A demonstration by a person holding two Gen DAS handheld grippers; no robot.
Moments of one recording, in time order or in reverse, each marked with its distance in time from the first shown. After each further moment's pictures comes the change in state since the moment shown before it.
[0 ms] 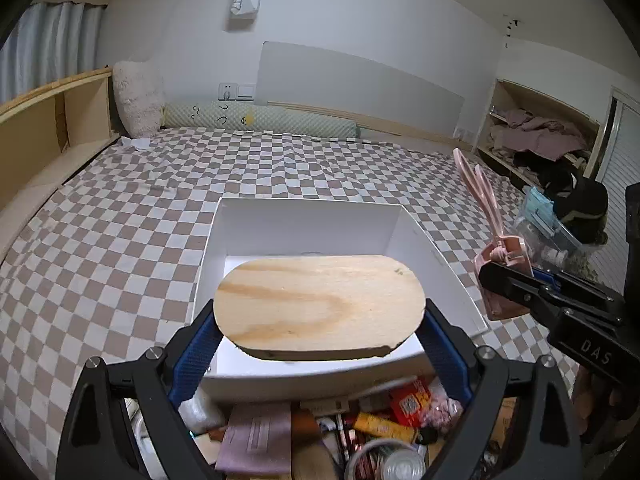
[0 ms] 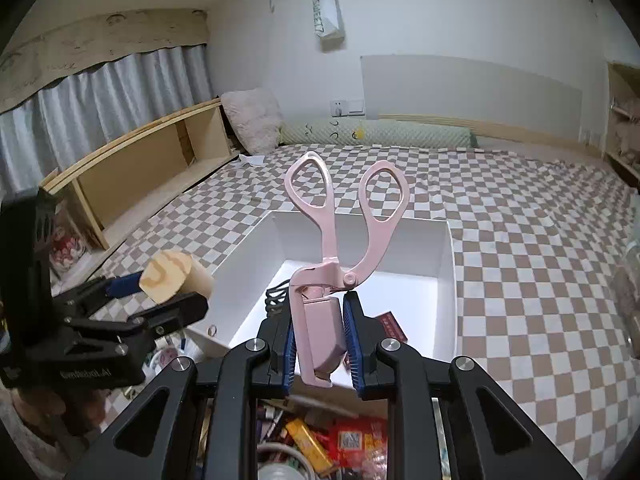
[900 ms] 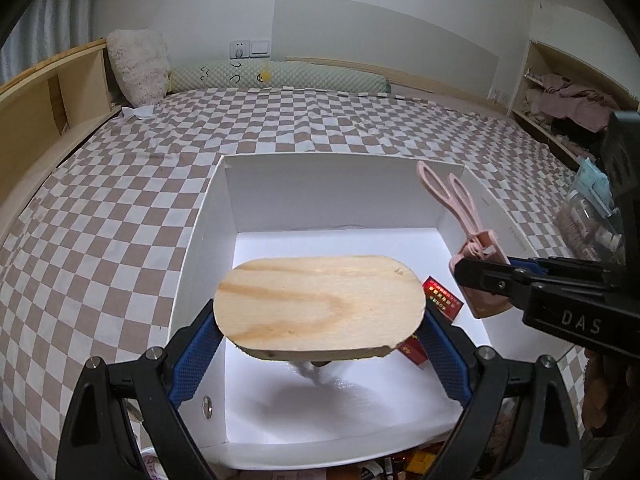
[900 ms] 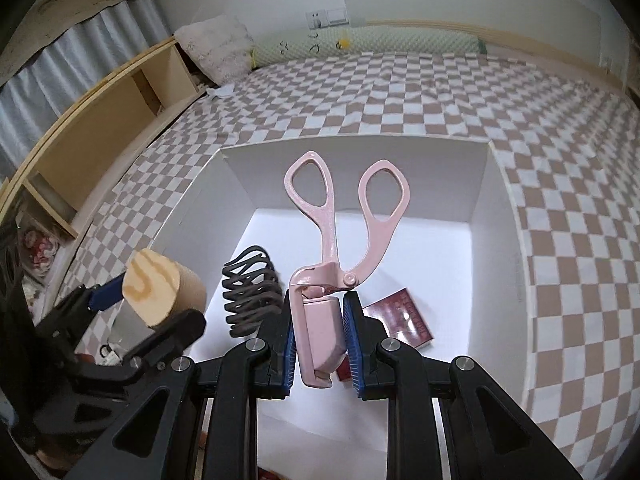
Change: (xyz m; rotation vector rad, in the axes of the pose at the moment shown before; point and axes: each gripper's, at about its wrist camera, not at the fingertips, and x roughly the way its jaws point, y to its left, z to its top) left arm 0.099 0.016 0.000 0.024 0.151 0.115; right arm 0.133 -0.039 0.004 0.113 0.322 0.030
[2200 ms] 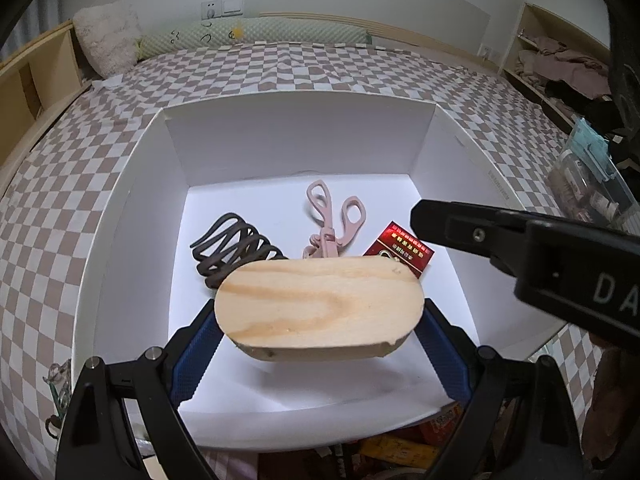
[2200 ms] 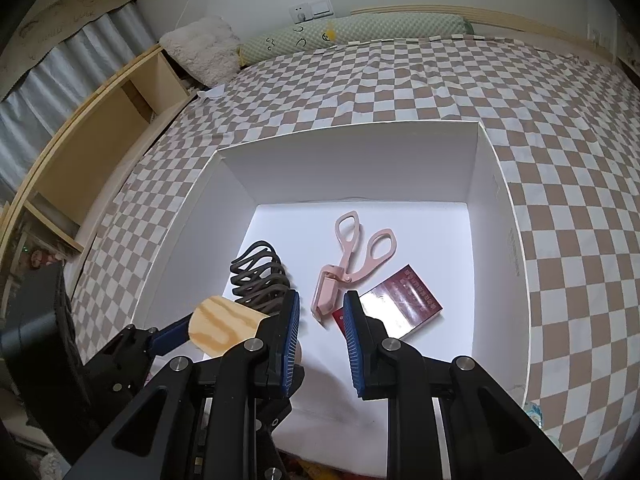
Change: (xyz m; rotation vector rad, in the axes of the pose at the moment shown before) left arm 0.025 -0.046 -0.010 0.026 0.172 -0.033; right arm -0.012 -0.002 0.002 0.079 0.028 0.011
